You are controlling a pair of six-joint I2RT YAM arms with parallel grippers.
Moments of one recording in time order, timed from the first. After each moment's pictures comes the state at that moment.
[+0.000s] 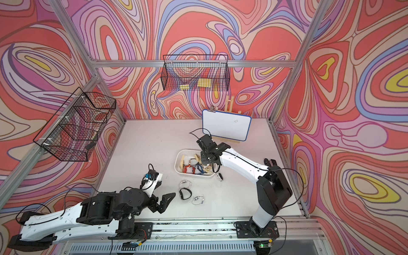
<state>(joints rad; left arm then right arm) -1.34 0.61 0.78 -0.81 -0.46 -0.58 0.70 1.71 1.32 -0.72 0.21 0.47</state>
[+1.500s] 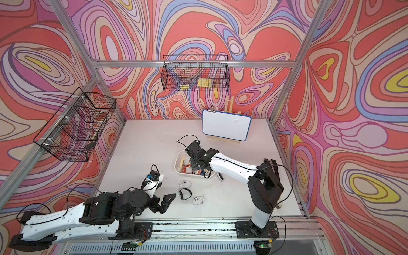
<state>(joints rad) -1.34 0.62 0.76 -0.80 -0.46 -0.59 0.82 1.69 1.31 -0.67 0.25 0.50</state>
